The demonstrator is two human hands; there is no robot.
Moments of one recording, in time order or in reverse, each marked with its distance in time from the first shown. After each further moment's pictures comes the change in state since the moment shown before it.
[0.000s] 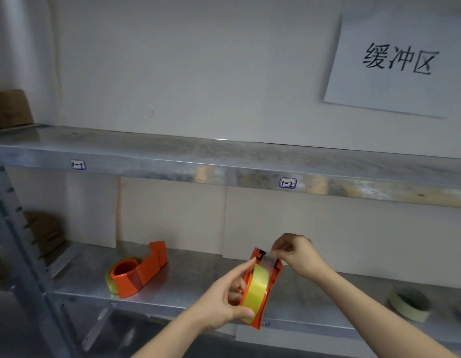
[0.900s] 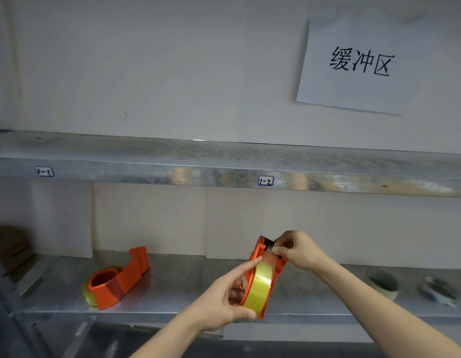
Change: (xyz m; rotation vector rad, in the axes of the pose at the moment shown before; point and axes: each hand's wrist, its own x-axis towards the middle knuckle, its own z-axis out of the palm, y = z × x) left_hand 0.005 0.021 0.019 0.099 -0.103 0.093; right_hand -0.018 0.009 -0.031 0.004 0.018 0.141
